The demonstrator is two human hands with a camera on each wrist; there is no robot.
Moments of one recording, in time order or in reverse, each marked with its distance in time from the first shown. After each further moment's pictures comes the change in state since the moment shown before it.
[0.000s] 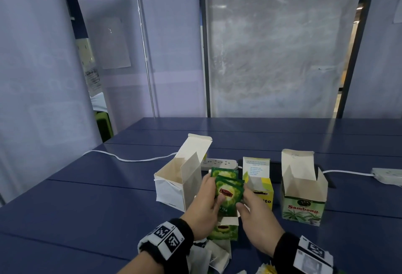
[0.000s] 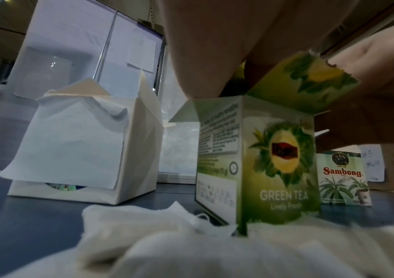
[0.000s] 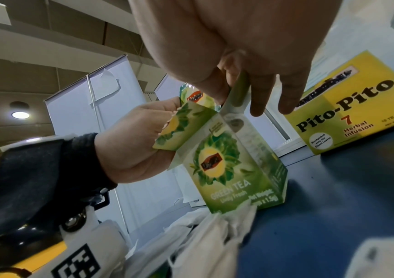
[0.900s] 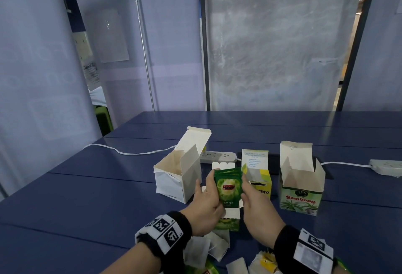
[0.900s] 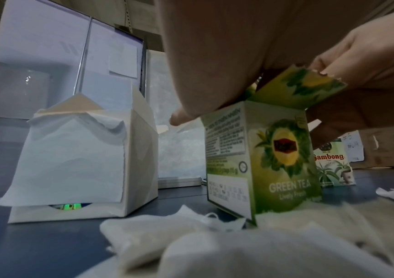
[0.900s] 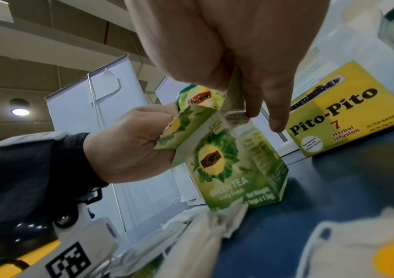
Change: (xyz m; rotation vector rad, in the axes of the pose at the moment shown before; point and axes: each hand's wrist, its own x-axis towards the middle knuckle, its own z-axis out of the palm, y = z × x) left_hand -0.007 0.015 0.001 0.190 -0.271 -0.195; right_hand -0.010 -0.002 -0.006 -0.112 0.010 -0.117
